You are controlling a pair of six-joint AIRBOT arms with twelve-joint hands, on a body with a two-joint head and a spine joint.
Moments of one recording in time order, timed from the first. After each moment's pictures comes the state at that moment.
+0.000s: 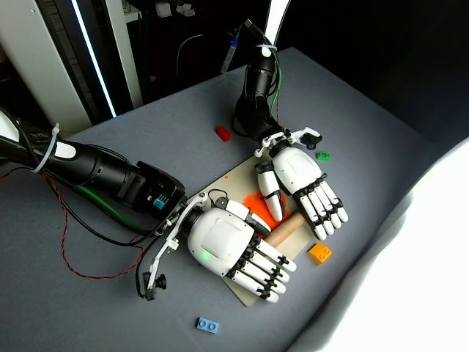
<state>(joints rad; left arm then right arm) 0.67 -1.61 1.49 -0.78 -1.02 1.51 -0.69 -1.63 1.49 0.79 1.04 -1.30</state>
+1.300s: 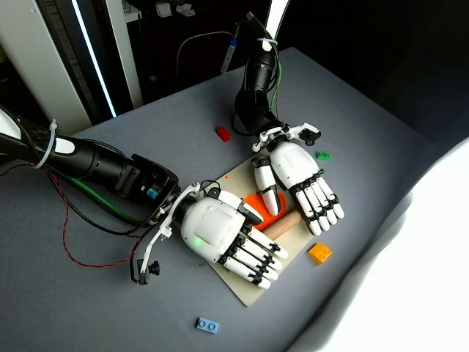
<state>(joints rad) 0.68 -1.56 1.41 -0.76 -1.01 1.52 -0.74 -1.63 1.40 0.77 1.16 -1.34</state>
